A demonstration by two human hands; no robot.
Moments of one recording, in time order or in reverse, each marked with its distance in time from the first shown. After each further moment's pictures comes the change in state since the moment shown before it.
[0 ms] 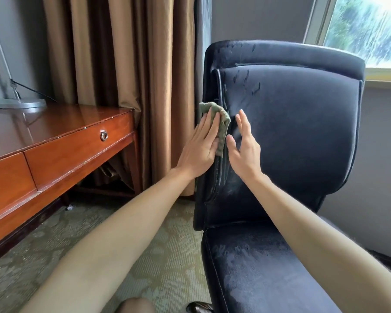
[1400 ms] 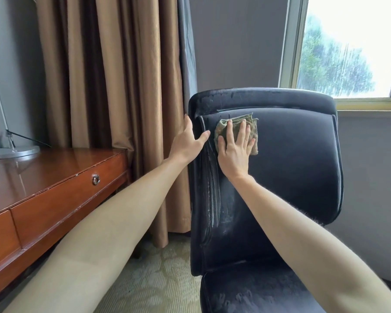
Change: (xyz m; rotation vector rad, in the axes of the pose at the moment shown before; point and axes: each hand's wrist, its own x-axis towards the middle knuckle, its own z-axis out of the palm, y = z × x) left_hand 0.119 0.007 -0.046 -0.052 0.021 -0.457; right_hand 0.101 0.007 0.008 -0.320 0.086 0.086
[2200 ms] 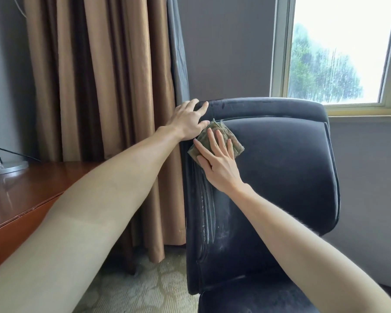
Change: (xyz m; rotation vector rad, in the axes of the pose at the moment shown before) left_hand 0.089 0.039 -0.023 0.659 -0.154 0.383; right_hand 0.005 0.001 -0.002 -0.038 -0.058 -0.434
